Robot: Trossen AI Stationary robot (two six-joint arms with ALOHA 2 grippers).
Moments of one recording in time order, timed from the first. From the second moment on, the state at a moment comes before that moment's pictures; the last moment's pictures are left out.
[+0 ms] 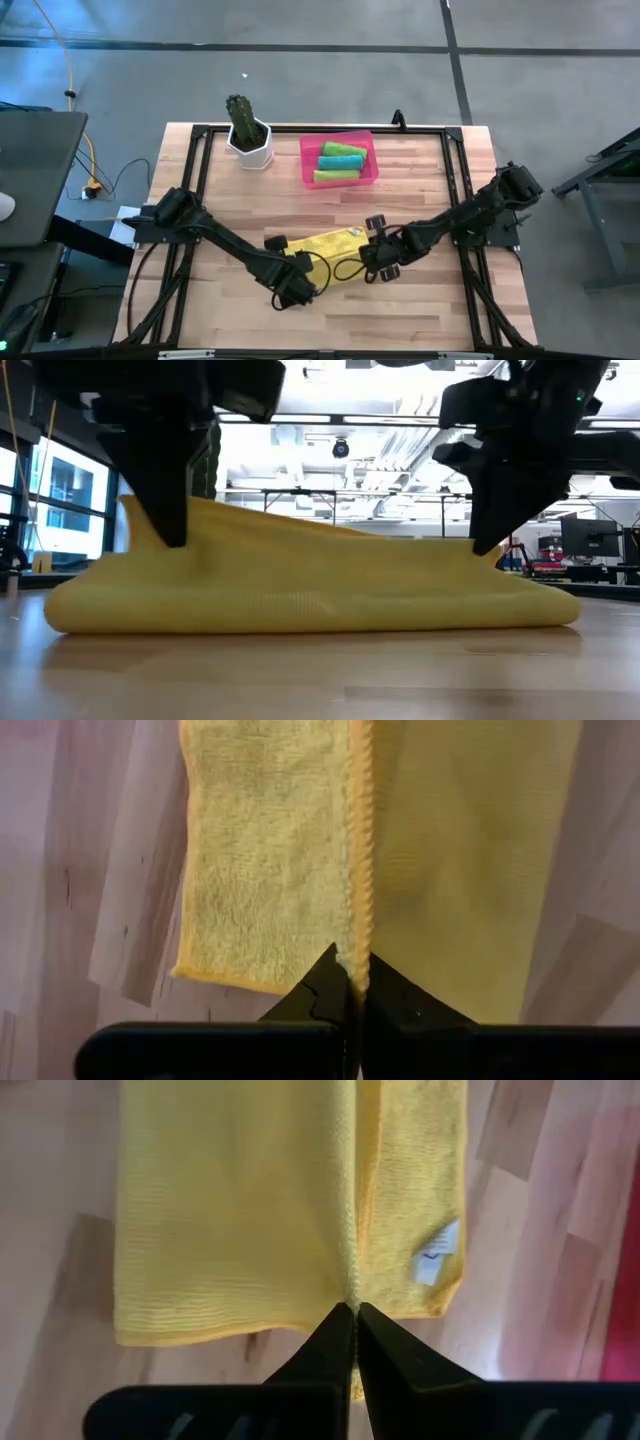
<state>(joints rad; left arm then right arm) -0.39 2.00 1.50 -1.07 -0.27 -0.81 0.42 1.63 0.99 -0.63 0.33 0.02</state>
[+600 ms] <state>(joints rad) -0.30 2.02 1.50 -1.10 -0.30 -0.77 0.32 1.63 0.98 -0.56 0.33 -0.08</state>
